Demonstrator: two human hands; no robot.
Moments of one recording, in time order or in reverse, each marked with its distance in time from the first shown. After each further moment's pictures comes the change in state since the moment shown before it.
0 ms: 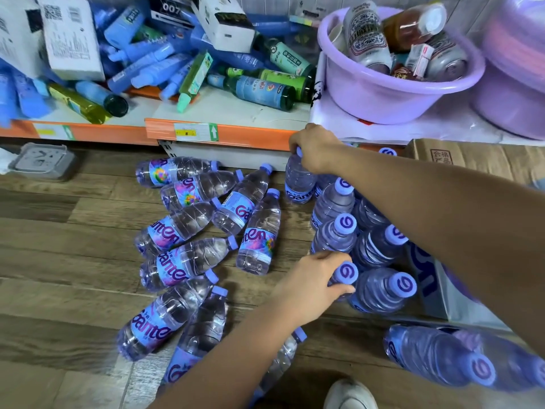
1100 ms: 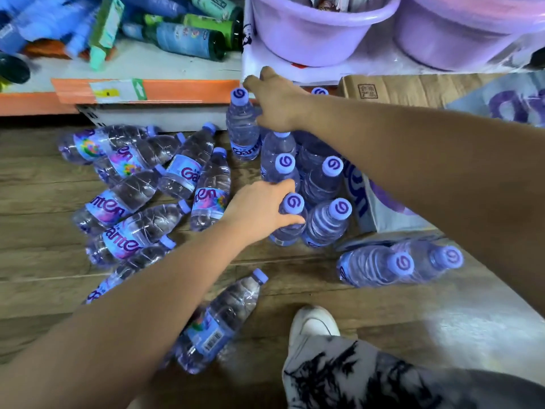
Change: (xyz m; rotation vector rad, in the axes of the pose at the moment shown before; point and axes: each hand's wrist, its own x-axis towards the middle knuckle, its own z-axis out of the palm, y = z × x) left_hand 0.017 0.009 -0.009 0.401 -0.004 0.132; right_hand -0.059 0.021 -0.010 -0.010 0.025 -0.004
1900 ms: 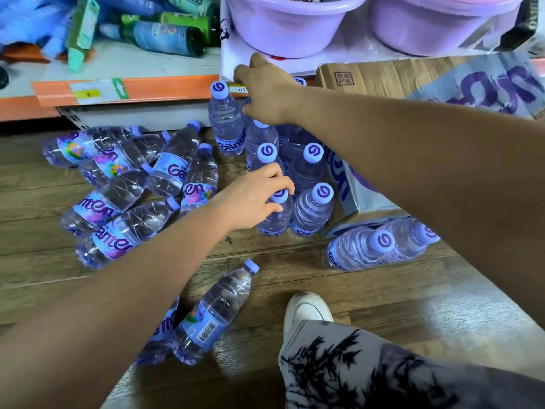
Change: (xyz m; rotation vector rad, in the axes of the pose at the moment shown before) left_hand 0.001 0.003 -0.003 0.009 -0.138 0.172; right_hand -0.032 0.000 -0.012 -0.011 0.091 0.043
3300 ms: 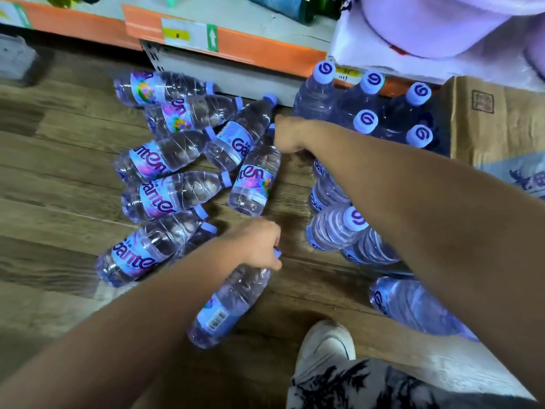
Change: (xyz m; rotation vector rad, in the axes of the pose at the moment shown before) left_hand -0.043 -0.073 0.066 -0.052 -0.275 -0.474; right_hand 0.072 -0.077 0.106 -0.115 -0.511 -0.059
